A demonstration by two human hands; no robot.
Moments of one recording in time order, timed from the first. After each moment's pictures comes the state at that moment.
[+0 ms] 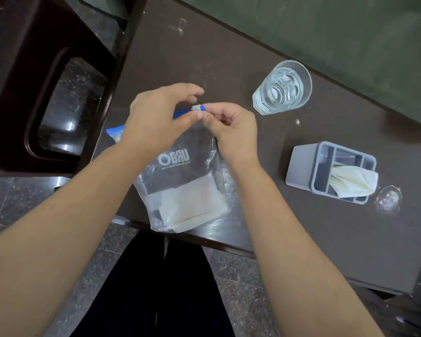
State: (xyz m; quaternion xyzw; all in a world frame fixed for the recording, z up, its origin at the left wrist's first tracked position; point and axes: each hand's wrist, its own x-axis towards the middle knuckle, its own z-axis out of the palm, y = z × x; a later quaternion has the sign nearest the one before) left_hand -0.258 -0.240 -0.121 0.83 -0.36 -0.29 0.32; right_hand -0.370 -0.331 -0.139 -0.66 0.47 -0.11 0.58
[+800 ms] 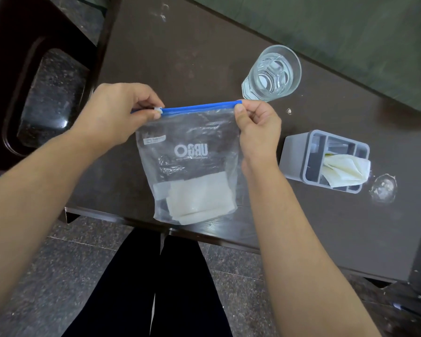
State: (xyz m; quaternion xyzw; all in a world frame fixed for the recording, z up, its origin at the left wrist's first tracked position) left_hand -0.236 -0.220 -0.136 0.83 -0.38 -0.32 0.26; right_hand -0.409 -0.356 -0.146 -0.56 0.56 -0.21 0.57
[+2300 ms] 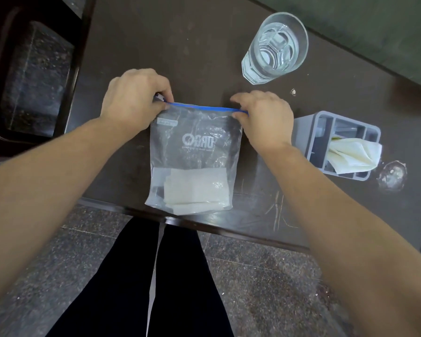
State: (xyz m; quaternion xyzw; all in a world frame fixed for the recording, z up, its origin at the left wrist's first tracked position) left_hand -0.261 -0.246 -0.181 0.86 -0.44 -0.23 0.15; right_hand -0.440 -0.395 -0.174 -0.95 0.30 0.09 0.07
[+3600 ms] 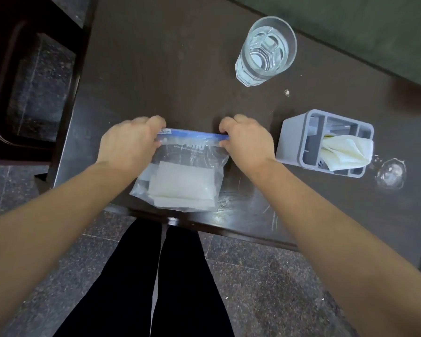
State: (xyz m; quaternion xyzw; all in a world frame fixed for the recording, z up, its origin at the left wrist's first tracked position) left_hand -0.305 -0.200 -0.177 0.86 -0.47 -0.20 0.02; right_hand -0.455 -0.365 -0.172 -0.92 0.31 0.21 0.12
